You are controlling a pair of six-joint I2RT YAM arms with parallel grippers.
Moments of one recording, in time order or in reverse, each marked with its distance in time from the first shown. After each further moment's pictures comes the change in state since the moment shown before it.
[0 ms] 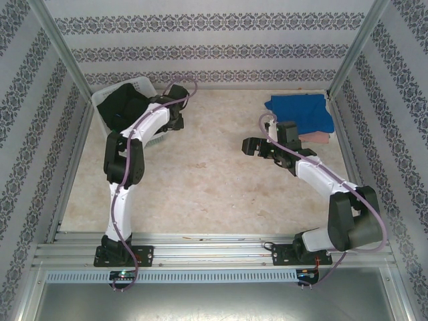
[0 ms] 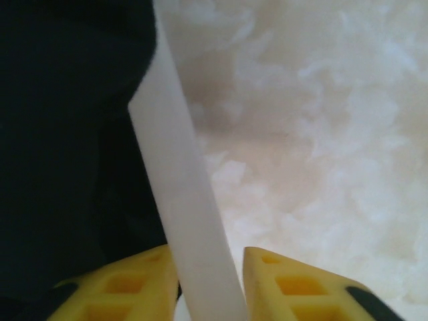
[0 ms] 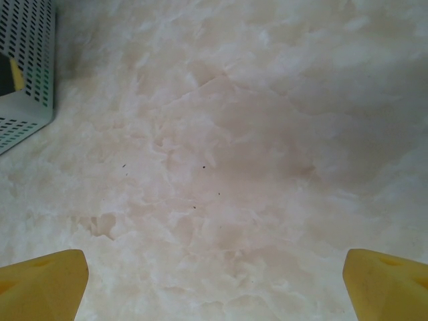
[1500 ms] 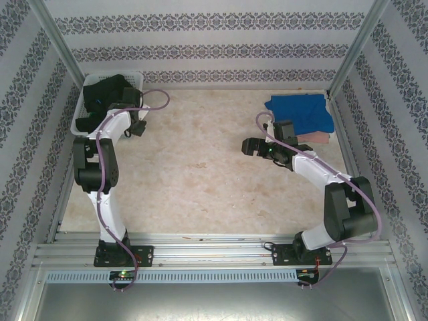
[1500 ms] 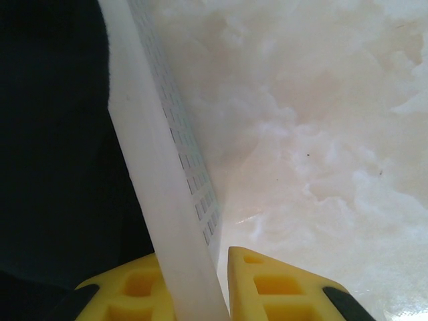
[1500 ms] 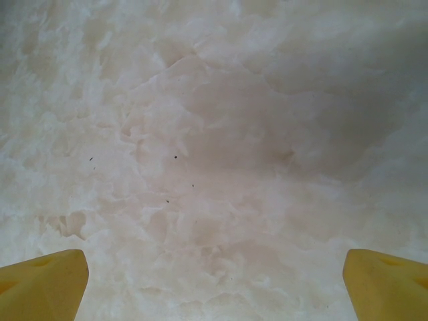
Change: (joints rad) left arm 0.304 -0.175 -0.301 0.232 0.072 0.813; right arm 0.000 0.073 0.049 -0.060 0.039 0.001
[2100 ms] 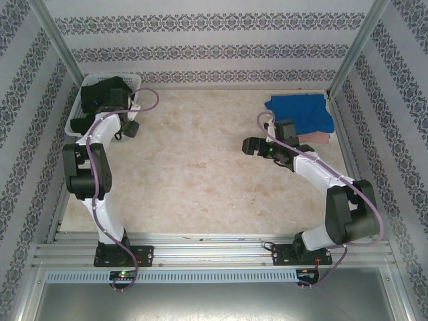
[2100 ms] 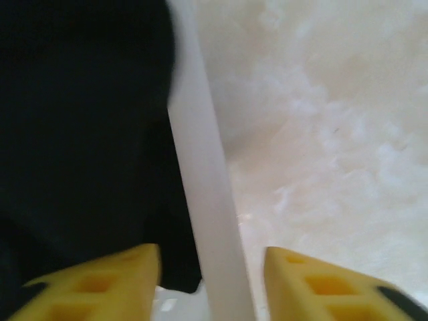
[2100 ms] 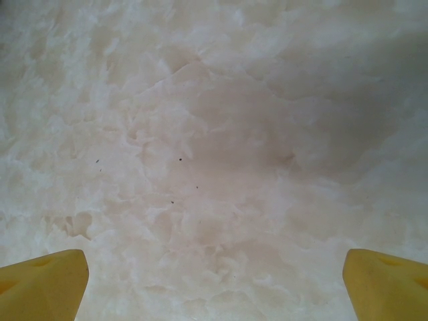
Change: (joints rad) left arm 0.069 -0.109 -0.085 0.034 0.105 -0.036; right arm 0.000 -0.030 0.000 -0.009 0.003 0.000
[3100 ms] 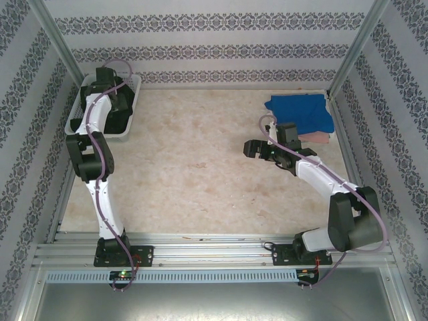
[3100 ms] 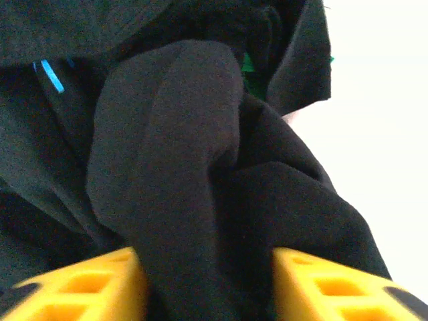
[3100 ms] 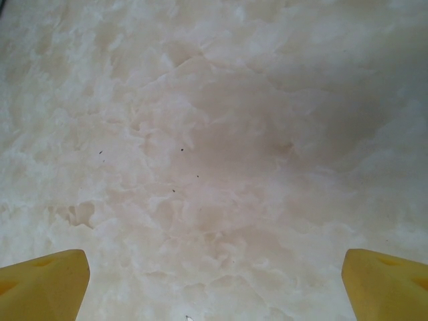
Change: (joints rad) left arm 0.099 0.327 0.573 -0.150 0.015 -0.565; right arm 0.000 -0.055 -0.044 -0.003 0.000 -0.008
